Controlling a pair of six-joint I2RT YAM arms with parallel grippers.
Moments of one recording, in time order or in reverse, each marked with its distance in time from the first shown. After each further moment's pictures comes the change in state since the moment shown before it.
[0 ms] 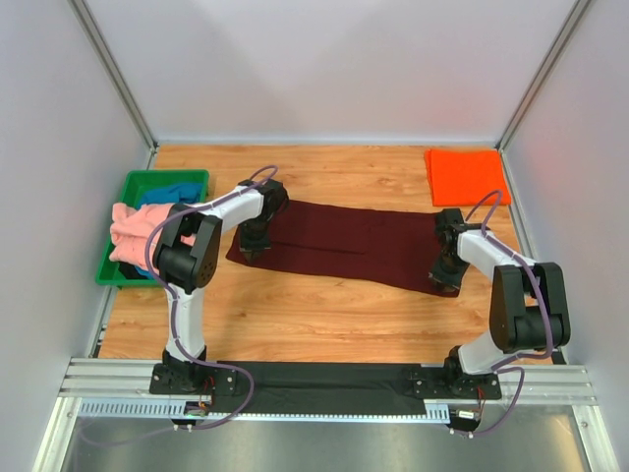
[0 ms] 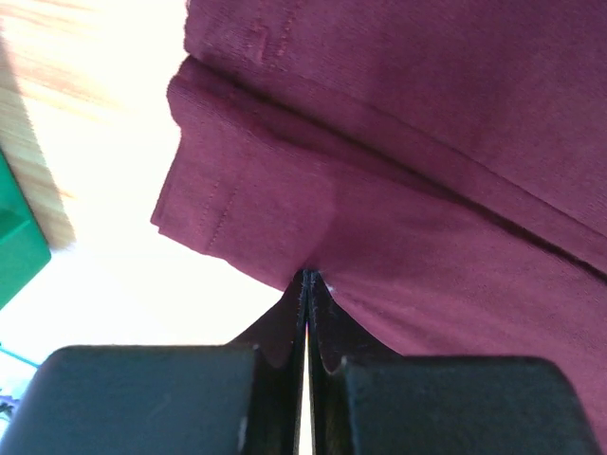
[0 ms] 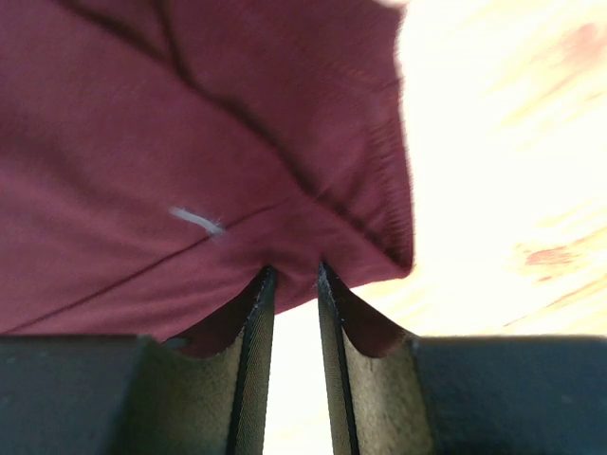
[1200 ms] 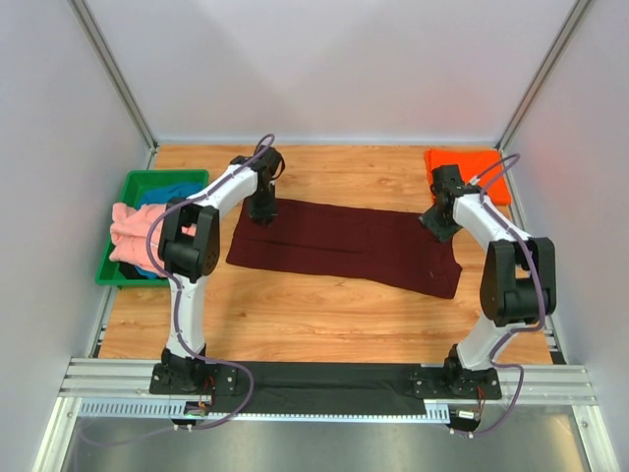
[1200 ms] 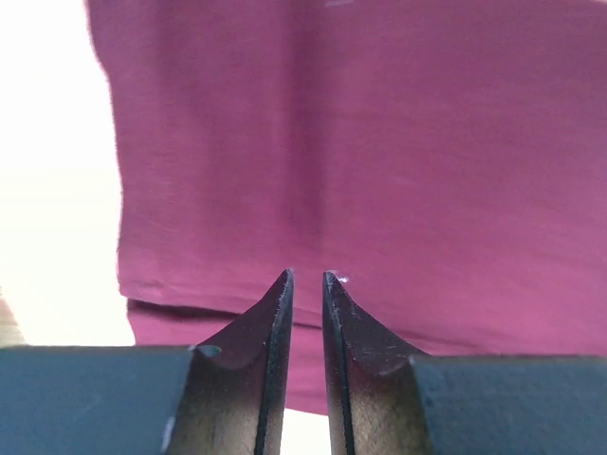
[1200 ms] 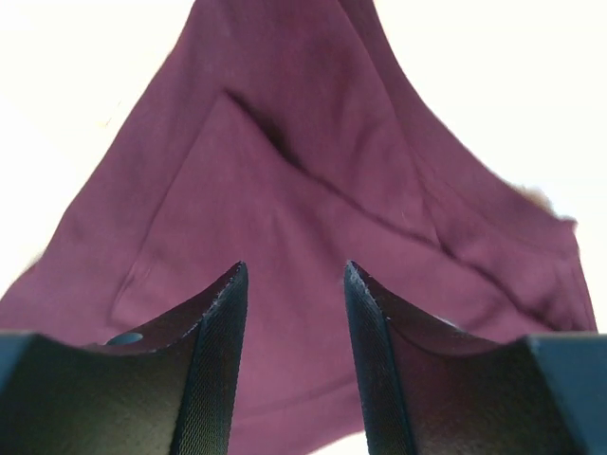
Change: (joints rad) left arm 0.066 0.093 0.302 0.140 0.209 0.254; right arm 0.016 0.146 0.371 0.046 0.037 0.311
